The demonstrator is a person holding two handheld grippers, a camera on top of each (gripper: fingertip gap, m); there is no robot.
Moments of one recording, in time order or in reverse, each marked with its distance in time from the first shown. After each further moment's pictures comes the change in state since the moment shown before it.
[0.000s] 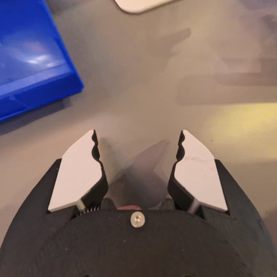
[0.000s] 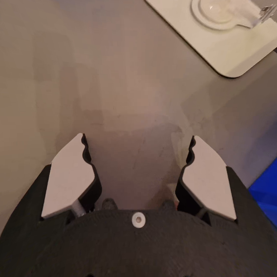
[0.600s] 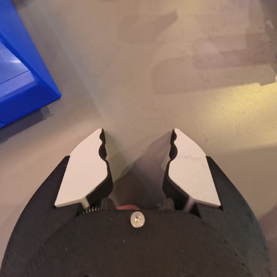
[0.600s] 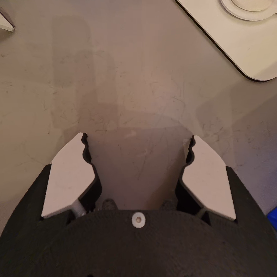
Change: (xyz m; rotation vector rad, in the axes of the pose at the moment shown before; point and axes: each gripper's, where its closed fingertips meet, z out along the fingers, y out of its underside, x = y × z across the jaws) left arm 0.014 0.001 0.013 -0.063 0.055 0.074; right arm -0.010 -0.003 0.014 -0.048 -0.106 0.005
